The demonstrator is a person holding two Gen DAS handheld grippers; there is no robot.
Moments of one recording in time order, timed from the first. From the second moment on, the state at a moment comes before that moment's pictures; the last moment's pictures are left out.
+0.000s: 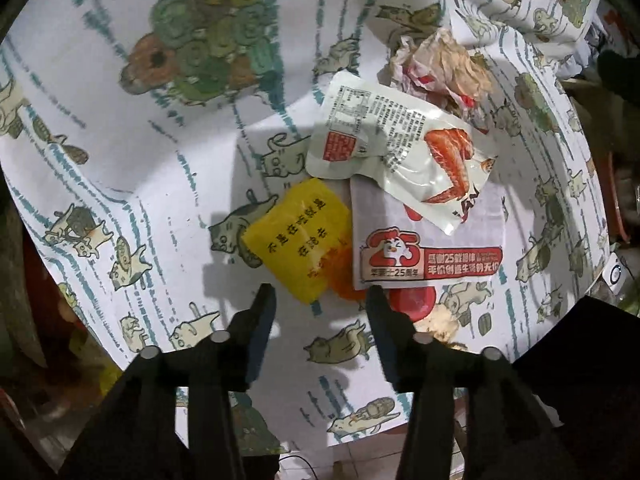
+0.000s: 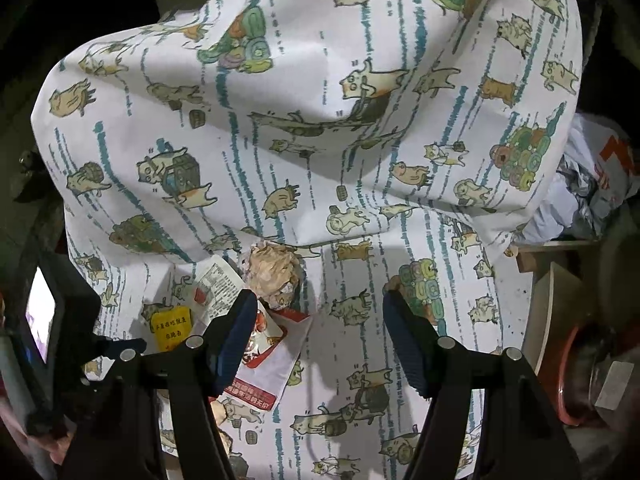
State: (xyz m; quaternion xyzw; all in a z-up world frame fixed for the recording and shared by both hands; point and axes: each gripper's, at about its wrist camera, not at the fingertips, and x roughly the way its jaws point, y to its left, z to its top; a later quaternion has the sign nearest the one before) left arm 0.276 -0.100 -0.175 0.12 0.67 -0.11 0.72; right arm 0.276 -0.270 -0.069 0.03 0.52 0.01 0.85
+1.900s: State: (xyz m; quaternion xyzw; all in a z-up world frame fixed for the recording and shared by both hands) left arm 0.260 0.012 -0.099 -0.02 0.60 -0.10 0.80; right arm 0.335 -0.267 -0.135 0.19 0.58 -0.03 0.79
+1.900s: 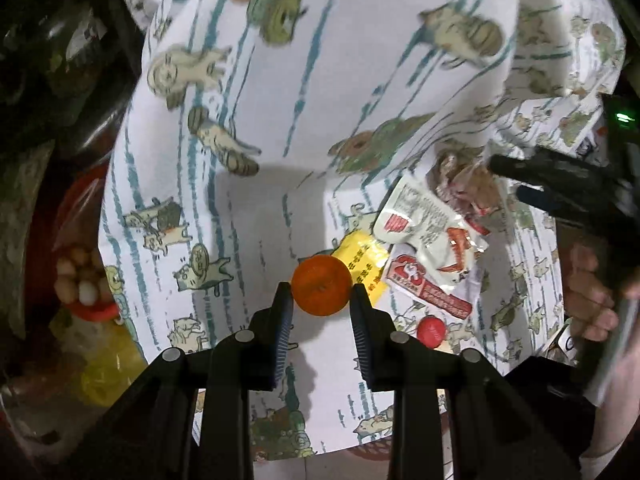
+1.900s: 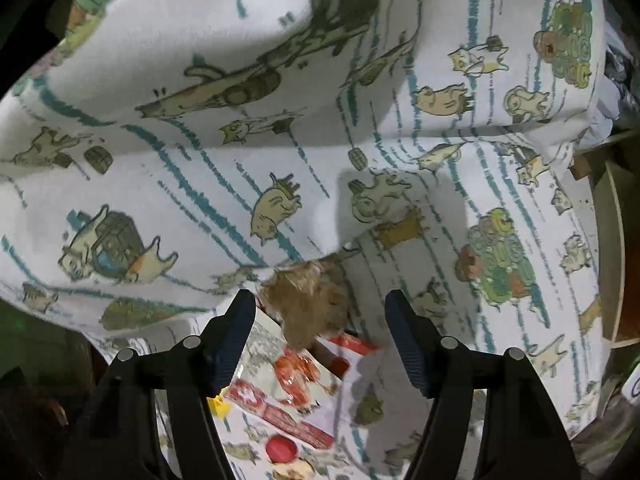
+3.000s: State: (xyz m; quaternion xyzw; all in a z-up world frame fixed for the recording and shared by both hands) left arm 0.143 0.018 0.008 -0.04 0.41 -0.03 0.91; right arm 0.190 -0.251 0.000 0.05 0.38 0.02 0.92
